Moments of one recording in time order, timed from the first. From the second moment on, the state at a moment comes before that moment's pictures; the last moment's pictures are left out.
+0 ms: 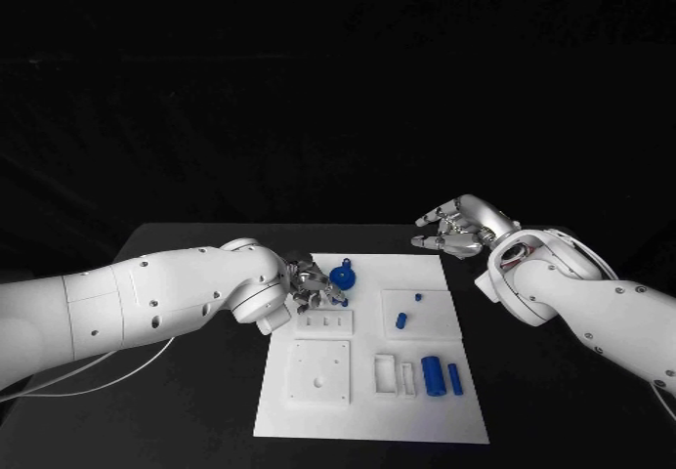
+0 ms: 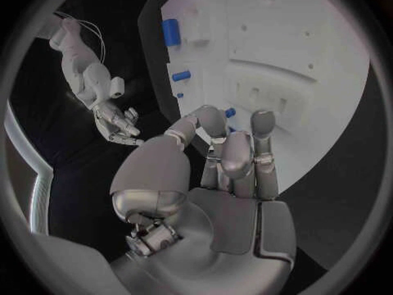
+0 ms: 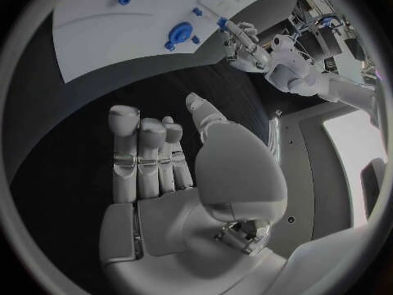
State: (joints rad) left arm 1.43 -0.65 -0.24 1.40 -0.66 -0.16 -0.46; left_hand 1.01 0.05 0.40 -0.16 0.32 1.19 0.05 0.07 0.57 1.48 -0.09 0.76 0.53 1.43 -0.13 1.26 0.98 0.06 1.15 -0.12 0.96 1.02; right arm 1.07 -0.76 0.32 1.43 -1.37 -0.38 -0.15; right_hand 1.30 -0.16 0.19 0.00 0.29 1.06 0.10 0.07 0.06 1.26 -0.01 0.93 1.09 1.42 -0.07 0.92 1.07 0.07 1.46 -0.09 0.61 1.31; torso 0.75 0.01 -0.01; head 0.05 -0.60
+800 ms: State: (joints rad) left arm 1.40 -0.64 -0.24 1.39 -0.78 -0.13 -0.49; left_hand 0.99 0.07 0.40 -0.16 0.31 1.19 0.05 0.07 0.57 1.48 -0.09 0.81 0.56 1.44 -0.12 1.28 1.01 0.06 1.21 -0.10 0.82 1.22; right arm 1.07 -0.76 0.32 1.42 -1.34 -0.37 -0.15; right_hand 1.30 -0.16 0.20 0.00 0.33 1.06 0.10 0.07 0.06 1.25 0.00 0.93 1.08 1.42 -0.07 0.92 1.06 0.07 1.46 -0.09 0.60 1.31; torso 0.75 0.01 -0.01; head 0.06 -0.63
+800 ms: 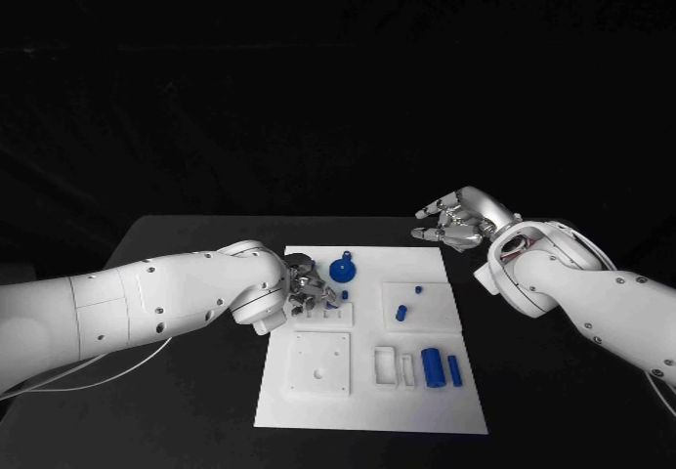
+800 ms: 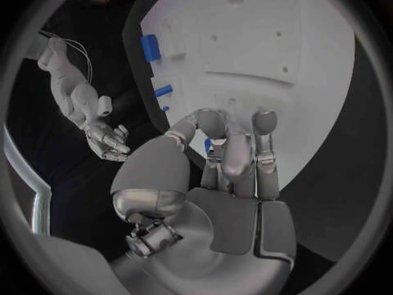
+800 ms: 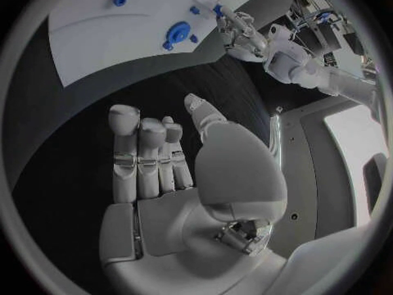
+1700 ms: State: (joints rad) left arm 1.39 -0.64 -0.24 1.37 -0.85 -0.07 -0.52; left_hand 0.99 0.07 0.38 -0.16 0.29 1.19 0.05 0.08 0.62 1.48 -0.08 0.82 0.57 1.45 -0.12 1.29 1.01 0.06 1.24 -0.09 0.74 1.31; right arm 1.07 -0.76 0.32 1.42 -1.34 -0.37 -0.15; right_hand 1.30 -0.16 0.21 -0.01 0.36 1.06 0.10 0.07 0.06 1.25 0.00 0.93 1.08 1.42 -0.07 0.92 1.06 0.07 1.46 -0.09 0.60 1.31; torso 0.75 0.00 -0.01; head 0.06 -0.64
